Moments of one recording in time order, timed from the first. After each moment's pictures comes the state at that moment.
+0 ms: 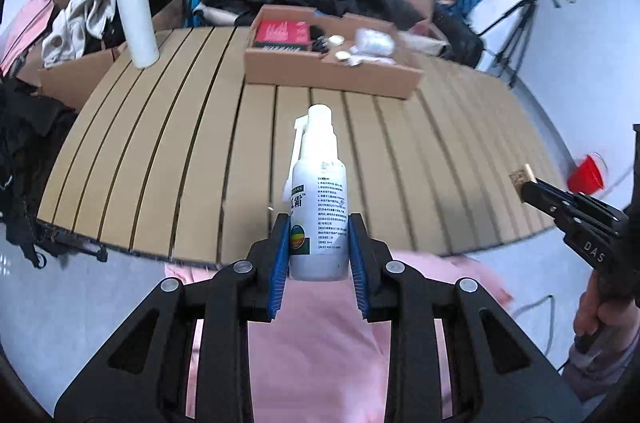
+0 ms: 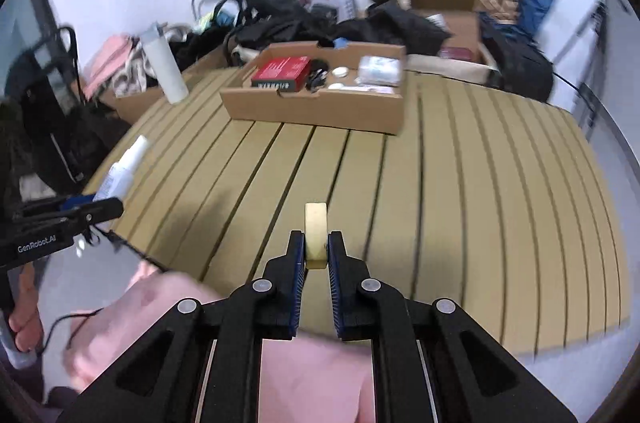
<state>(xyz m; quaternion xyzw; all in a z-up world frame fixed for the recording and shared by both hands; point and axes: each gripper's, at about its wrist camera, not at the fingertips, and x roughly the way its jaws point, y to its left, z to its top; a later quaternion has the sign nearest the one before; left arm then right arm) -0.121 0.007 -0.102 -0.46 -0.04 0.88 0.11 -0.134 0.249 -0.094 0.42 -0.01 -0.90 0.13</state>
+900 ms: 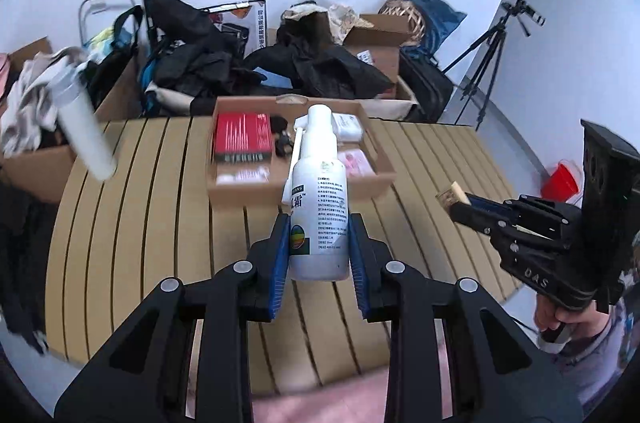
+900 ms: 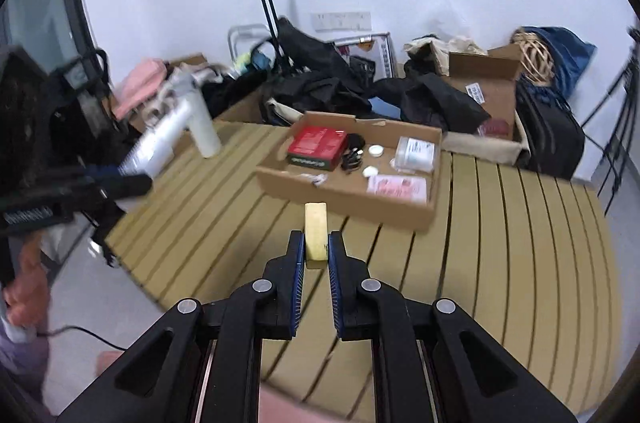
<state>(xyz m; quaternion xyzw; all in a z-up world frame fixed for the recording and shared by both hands) -0.288 0.014 -0.023 -0.42 -0.03 0.89 0.18 -0.269 0.207 -0.032 0.38 0.03 -0.90 0.20</state>
